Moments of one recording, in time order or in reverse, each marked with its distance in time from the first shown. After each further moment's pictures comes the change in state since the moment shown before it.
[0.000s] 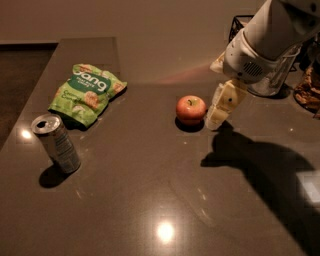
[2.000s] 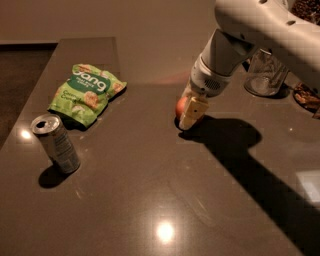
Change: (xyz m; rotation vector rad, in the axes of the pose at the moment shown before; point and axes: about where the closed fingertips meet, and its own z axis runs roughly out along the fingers) arm -0.017 -0.016 0.092 -0.118 0.061 -0.041
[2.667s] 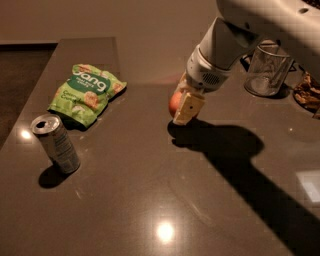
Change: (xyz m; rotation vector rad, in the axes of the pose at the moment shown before) arm -0.027 0.019 -0.022 0.004 -0.055 -0.062
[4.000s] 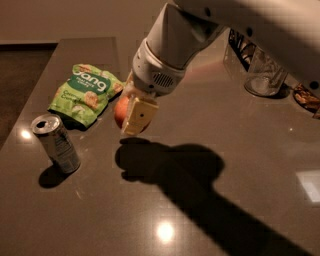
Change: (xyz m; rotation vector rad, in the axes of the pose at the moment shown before) arm -0.122 0.080 -0.002 -0.092 -0.141 -0.187
